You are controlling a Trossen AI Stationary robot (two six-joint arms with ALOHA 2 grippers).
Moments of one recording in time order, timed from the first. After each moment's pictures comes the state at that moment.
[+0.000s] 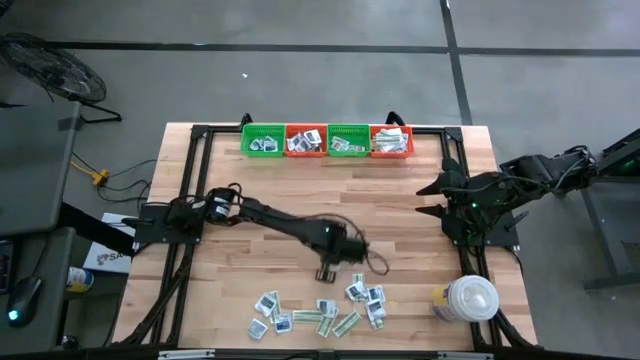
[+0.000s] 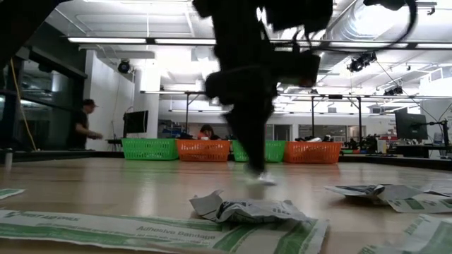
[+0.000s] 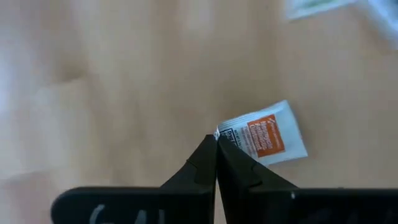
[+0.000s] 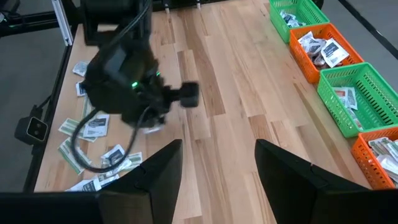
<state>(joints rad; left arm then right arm) -0.21 2.30 1.90 -0.91 -0.08 0.01 0.34 0.79 1.09 -0.98 0.35 0.40</state>
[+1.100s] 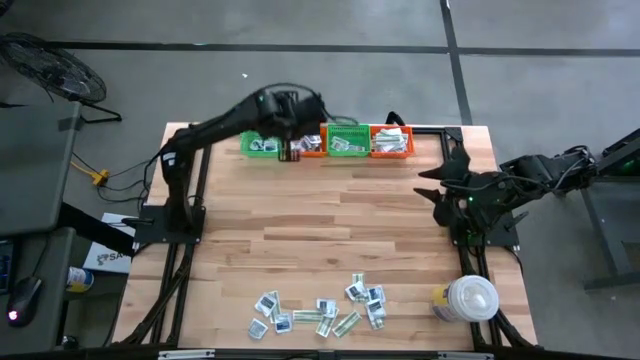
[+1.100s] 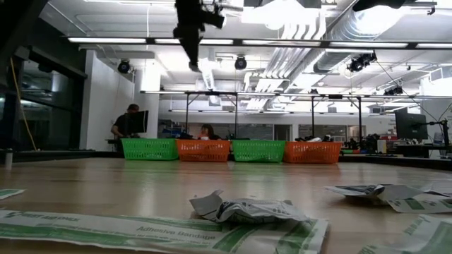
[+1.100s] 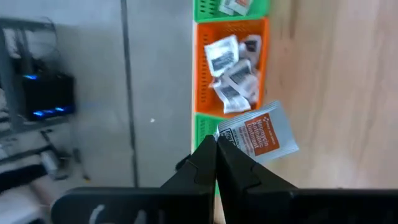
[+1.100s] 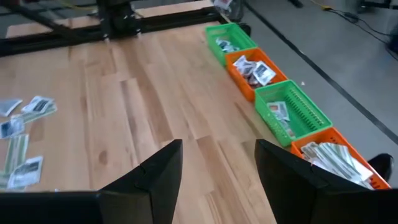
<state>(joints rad) 0.31 1.88 2.12 -1.44 -0.54 0.40 0.34 0.79 1.09 -0.98 0.61 0.43</state>
